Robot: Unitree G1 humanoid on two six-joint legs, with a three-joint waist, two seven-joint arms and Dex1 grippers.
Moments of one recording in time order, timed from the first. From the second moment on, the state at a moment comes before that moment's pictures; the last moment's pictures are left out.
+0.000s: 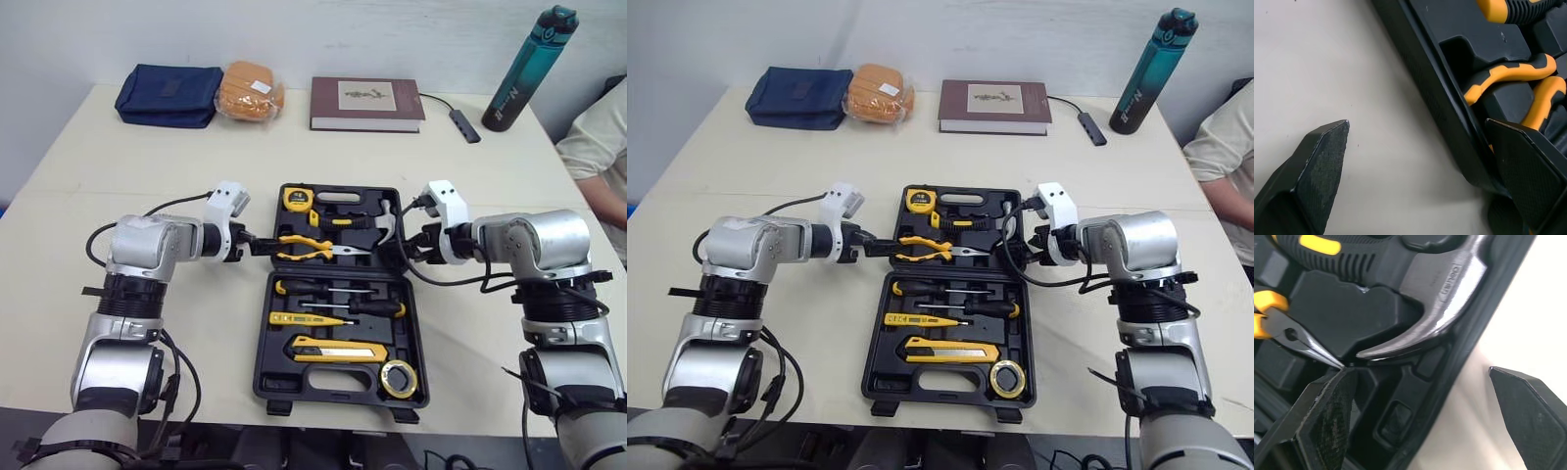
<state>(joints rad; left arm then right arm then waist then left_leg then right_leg) -0.84 0.52 -0.04 0.22 -0.30 1.21 -0.63 -0.85 -0.56 0.02 0.12 0.33 1.37 0.65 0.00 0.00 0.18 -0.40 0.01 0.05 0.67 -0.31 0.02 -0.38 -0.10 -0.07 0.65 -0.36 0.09</state>
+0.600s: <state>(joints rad) -0.86 0.52 -0.04 0.25 -0.31 1.21 -0.62 -0.83 -0.60 -0.01 0.12 0.36 1.41 0.60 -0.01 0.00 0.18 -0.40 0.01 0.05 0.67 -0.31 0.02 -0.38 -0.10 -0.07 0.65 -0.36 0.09</state>
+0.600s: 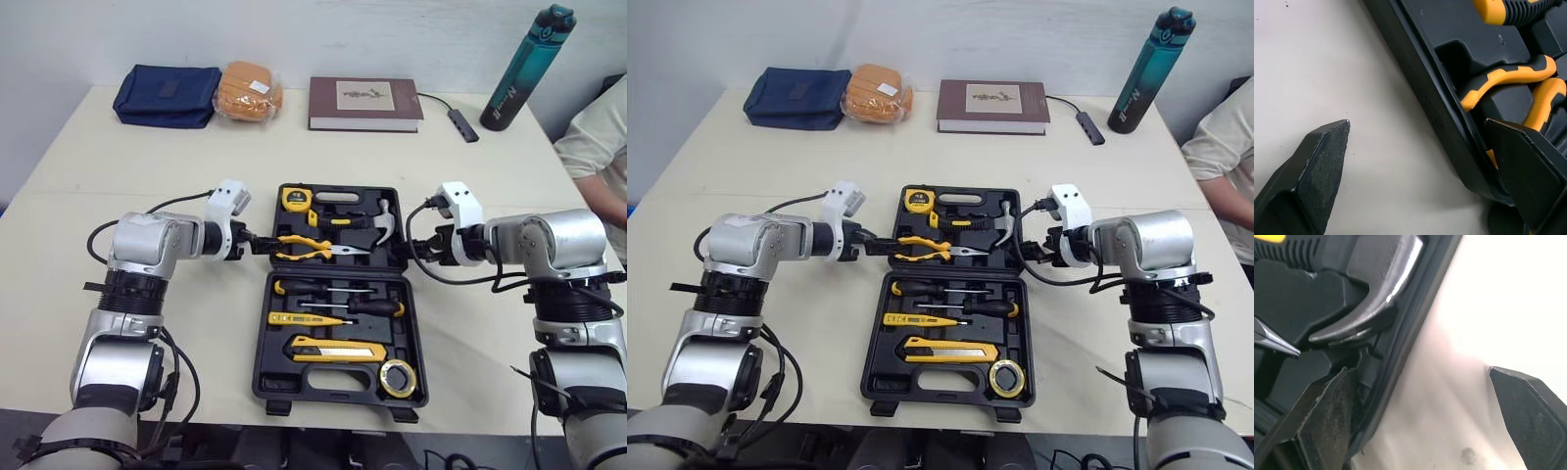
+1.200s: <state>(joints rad) -0.85 0.51 -0.10 0.20 -0.31 1.18 -0.63 -0.82 -0.60 0.00 0.10 0.41 1.37 0.61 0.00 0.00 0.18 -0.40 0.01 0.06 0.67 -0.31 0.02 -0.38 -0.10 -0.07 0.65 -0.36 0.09</state>
